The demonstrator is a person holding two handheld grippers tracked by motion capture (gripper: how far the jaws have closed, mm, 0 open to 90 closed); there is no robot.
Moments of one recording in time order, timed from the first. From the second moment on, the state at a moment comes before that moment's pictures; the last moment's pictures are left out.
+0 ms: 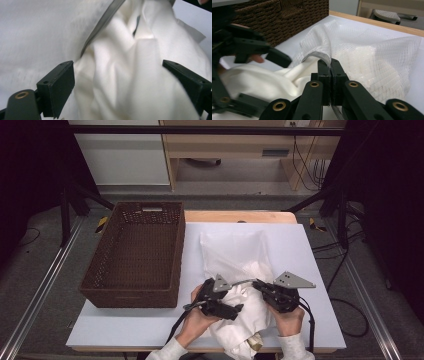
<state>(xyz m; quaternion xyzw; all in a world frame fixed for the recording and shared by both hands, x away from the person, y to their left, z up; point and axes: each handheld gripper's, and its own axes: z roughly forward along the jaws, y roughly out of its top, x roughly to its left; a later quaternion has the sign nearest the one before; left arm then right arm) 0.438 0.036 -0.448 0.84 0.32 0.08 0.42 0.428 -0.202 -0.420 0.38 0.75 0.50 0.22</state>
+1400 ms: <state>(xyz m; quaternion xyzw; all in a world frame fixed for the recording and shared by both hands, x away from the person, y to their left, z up) 0.426 0.020 -0.427 0.85 0.27 0.12 0.42 0.427 -0.207 -0.418 0.38 0.74 0.50 0.22</state>
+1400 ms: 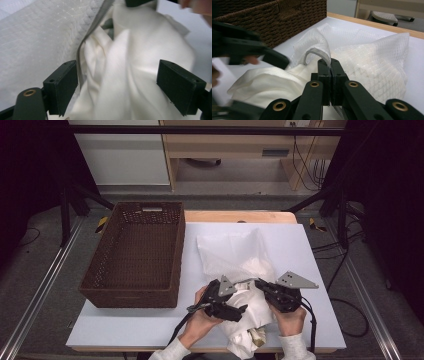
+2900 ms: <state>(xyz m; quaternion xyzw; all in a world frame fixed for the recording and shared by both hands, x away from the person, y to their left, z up) 0.407 0.035 -0.435 0.84 0.30 0.11 0.45 0.427 -0.211 -0.421 0.39 0.74 0.50 0.22</state>
